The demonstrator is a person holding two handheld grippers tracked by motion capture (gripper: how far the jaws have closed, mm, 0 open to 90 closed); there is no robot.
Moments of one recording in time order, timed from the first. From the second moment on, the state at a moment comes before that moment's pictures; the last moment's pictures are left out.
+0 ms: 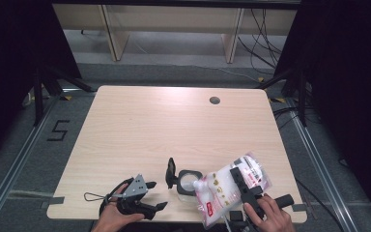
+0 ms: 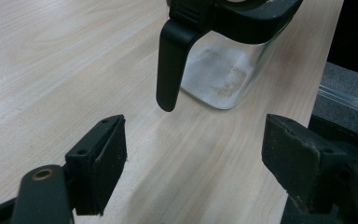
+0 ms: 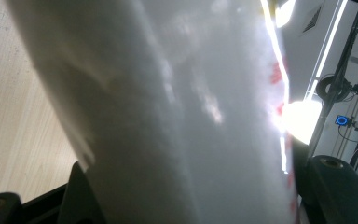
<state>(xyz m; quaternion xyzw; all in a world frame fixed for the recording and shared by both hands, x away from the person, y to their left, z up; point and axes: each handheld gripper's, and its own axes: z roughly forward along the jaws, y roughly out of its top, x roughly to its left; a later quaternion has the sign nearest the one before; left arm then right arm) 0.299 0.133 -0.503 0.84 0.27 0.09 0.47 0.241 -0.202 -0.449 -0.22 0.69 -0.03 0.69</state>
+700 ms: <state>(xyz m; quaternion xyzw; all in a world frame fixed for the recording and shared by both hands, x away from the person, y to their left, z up) 0.299 0.134 -0.504 0.83 0.27 0.09 0.47 0.241 -0.202 -0.448 -0.23 0.69 -0.04 0.69</state>
